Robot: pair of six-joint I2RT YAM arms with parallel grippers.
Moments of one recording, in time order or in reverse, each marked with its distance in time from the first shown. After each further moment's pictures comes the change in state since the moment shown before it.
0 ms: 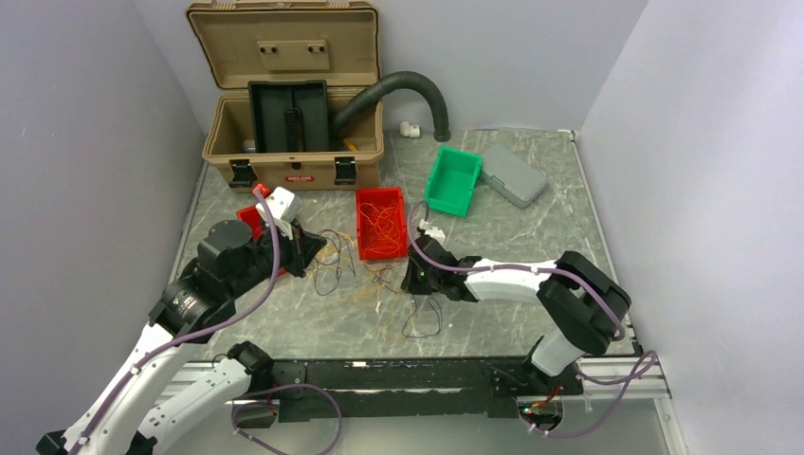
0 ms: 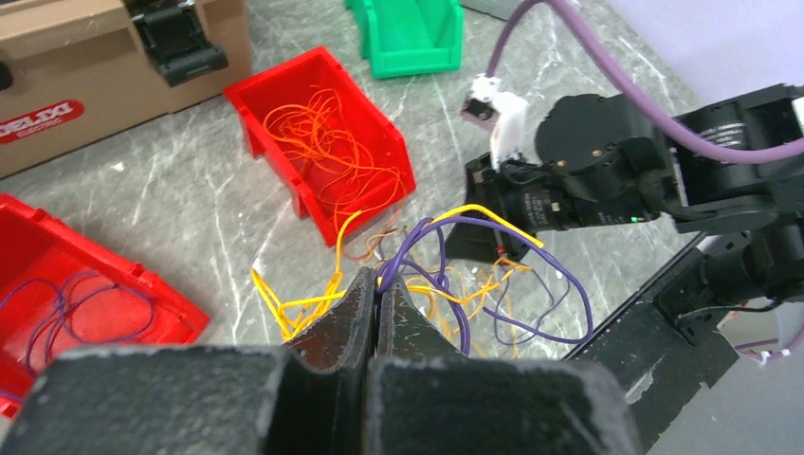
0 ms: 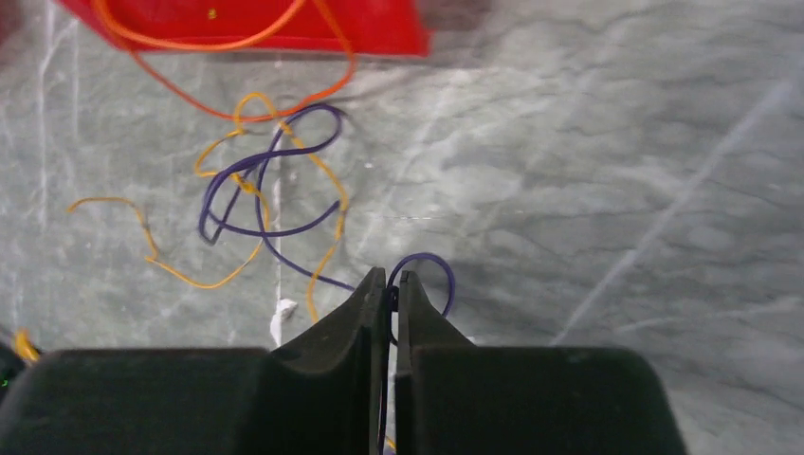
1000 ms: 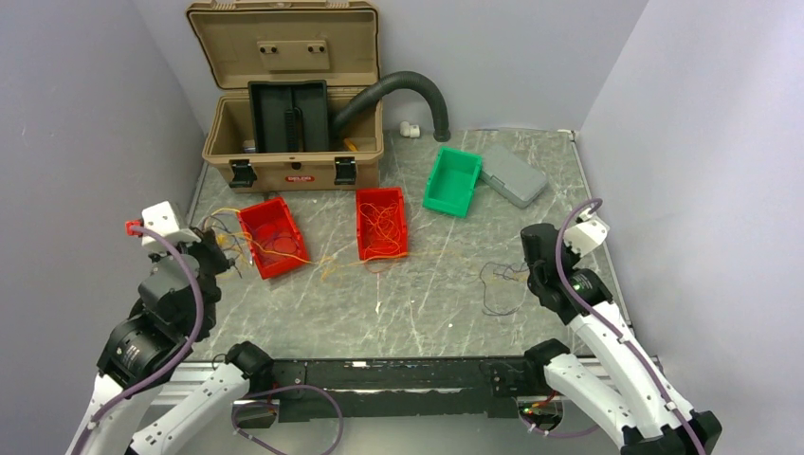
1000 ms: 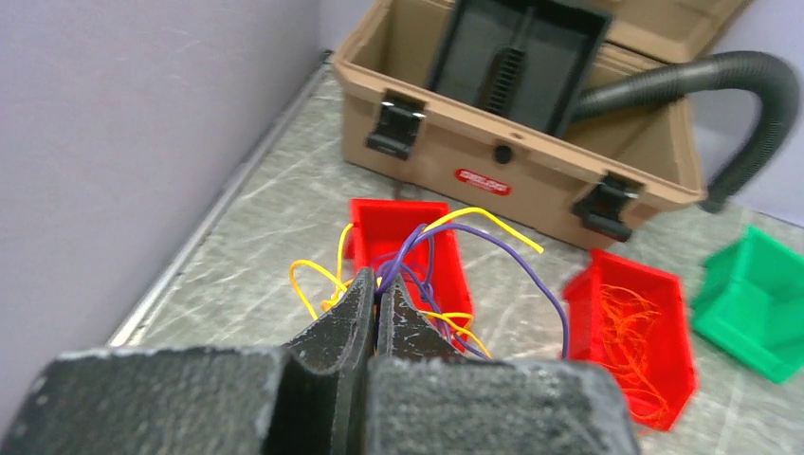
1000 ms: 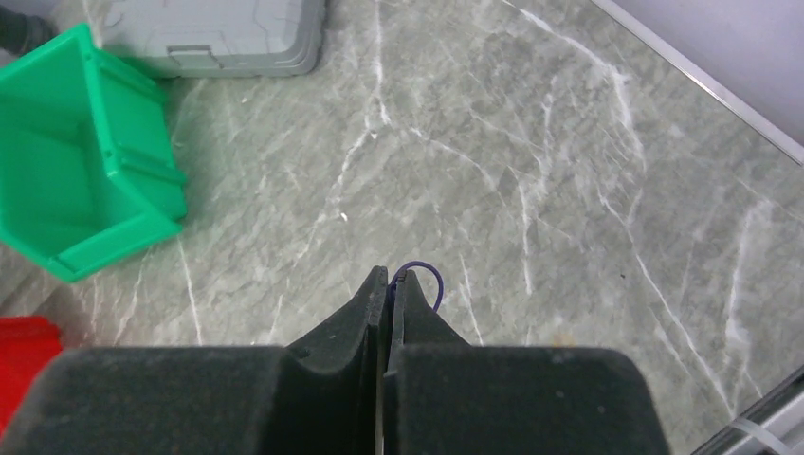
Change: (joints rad) left arm 0.000 -0.184 0.098 -0.229 -1.014 -0.194; right arm -0.482 -0.830 0.004 -0.771 0.734 0.080
